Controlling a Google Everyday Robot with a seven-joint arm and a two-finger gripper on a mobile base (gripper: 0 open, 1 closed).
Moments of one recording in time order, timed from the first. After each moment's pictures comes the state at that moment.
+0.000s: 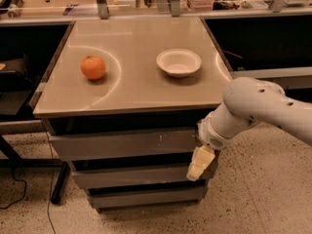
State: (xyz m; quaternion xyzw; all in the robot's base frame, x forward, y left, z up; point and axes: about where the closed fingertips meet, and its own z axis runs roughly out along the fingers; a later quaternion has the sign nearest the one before) arm 0.495 -0.126 0.678 -0.58 0.79 0.12 0.16
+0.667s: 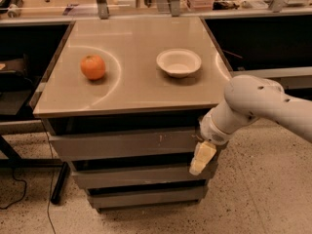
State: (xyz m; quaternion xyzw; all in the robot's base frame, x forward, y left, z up) arm 0.518 -0.133 0.670 -0.60 0.78 0.11 0.17
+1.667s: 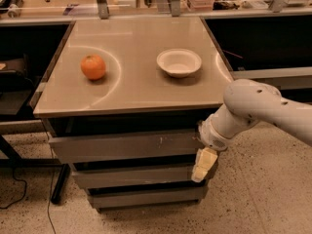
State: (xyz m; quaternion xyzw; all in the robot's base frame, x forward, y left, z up) arm 0.501 -0.134 0.653 -0.61 0.76 0.14 0.14
